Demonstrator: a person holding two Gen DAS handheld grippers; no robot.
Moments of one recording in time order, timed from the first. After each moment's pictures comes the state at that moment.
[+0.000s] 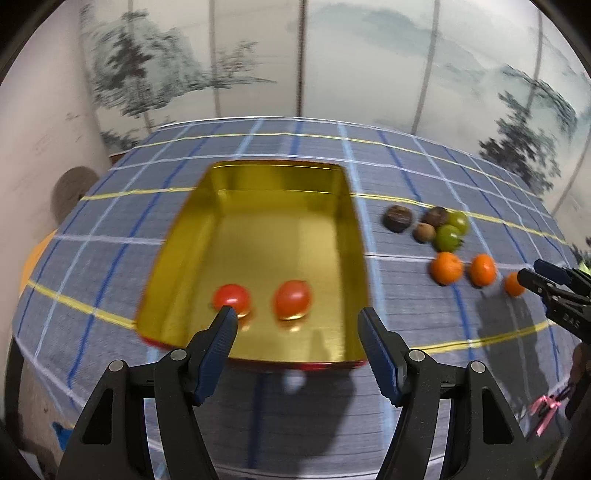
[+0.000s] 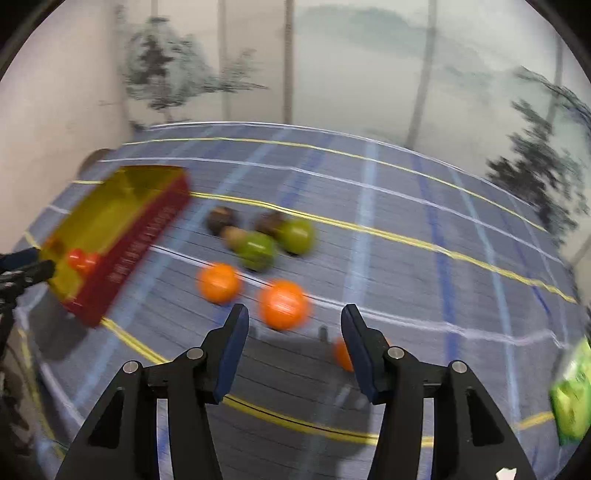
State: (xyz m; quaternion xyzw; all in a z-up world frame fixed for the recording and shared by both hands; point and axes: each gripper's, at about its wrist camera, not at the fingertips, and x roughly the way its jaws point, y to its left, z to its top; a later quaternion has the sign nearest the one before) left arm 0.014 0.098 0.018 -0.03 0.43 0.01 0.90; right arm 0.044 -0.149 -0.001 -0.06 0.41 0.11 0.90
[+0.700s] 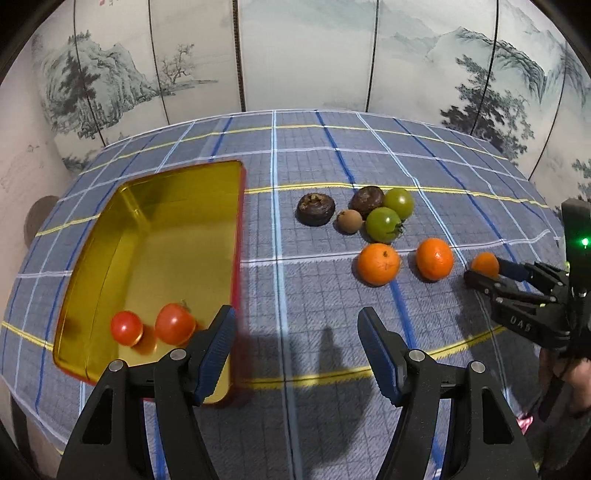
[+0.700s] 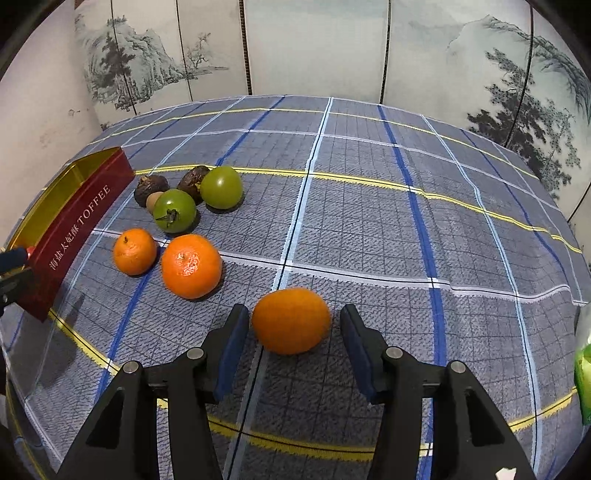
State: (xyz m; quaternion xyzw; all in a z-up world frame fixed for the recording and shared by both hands) left arm 0.049 0.015 0.003 0.01 0.44 -0.04 0.90; right arm 0.065 -0.190 -0.054 -0.02 0.44 0.09 0.89
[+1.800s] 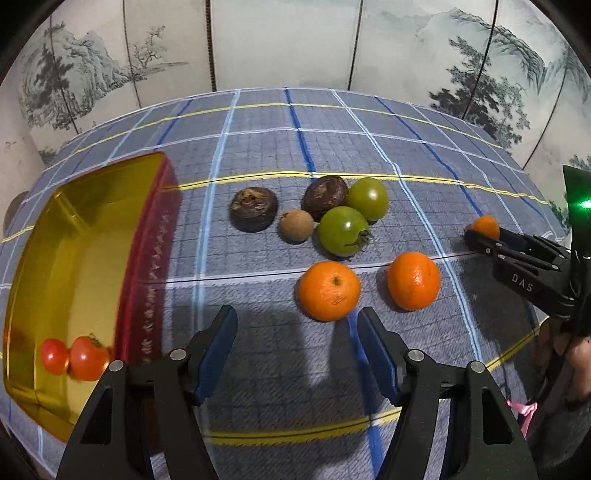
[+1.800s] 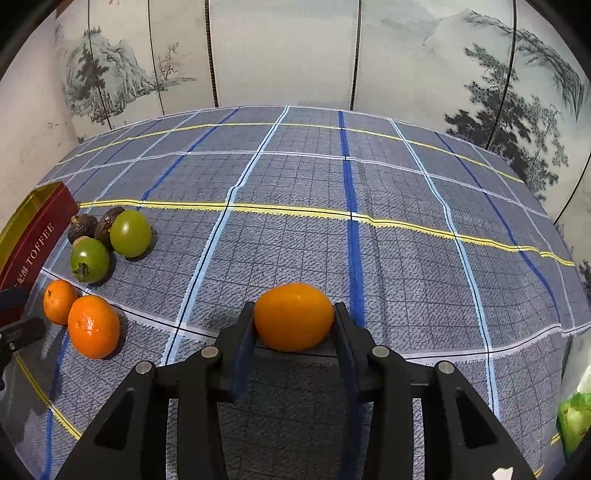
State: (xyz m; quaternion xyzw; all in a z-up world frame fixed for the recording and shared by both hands) left arm 0.100 -0.032 -0.028 0.00 0.48 -0.08 0.88; right arm 0.119 -0.239 -0.058 -0.02 0.43 0.05 0.90
